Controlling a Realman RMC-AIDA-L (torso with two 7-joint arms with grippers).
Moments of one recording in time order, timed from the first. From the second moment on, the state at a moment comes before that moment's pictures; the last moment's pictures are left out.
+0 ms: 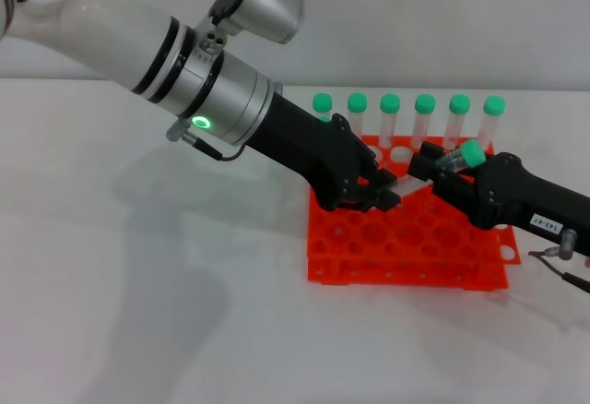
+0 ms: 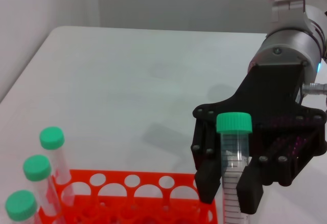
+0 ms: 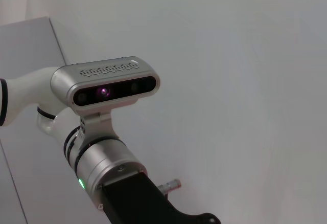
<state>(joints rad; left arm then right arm) -1.36 -2.08 2.85 -0.49 0.16 1.59 -1.26 0.54 2.02 -1.26 -0.36 -1.04 -1.44 1.16</state>
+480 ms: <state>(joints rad) -1.35 -2.08 2.85 -0.49 0.15 1.52 -1.26 0.53 2.02 -1.27 -0.36 -1.04 -1.44 1.15</state>
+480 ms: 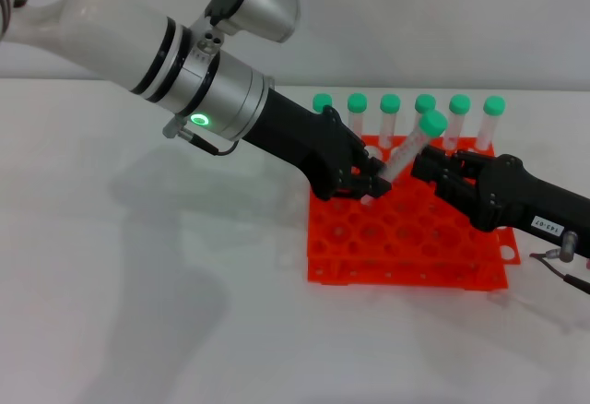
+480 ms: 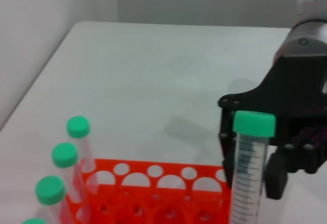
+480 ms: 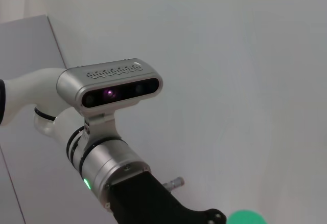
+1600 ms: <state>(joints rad) -1.37 -2.08 2.85 -0.46 0.16 1.51 -1.26 0.54 2.01 -1.26 -0.36 -1.05 -1.43 1.11</state>
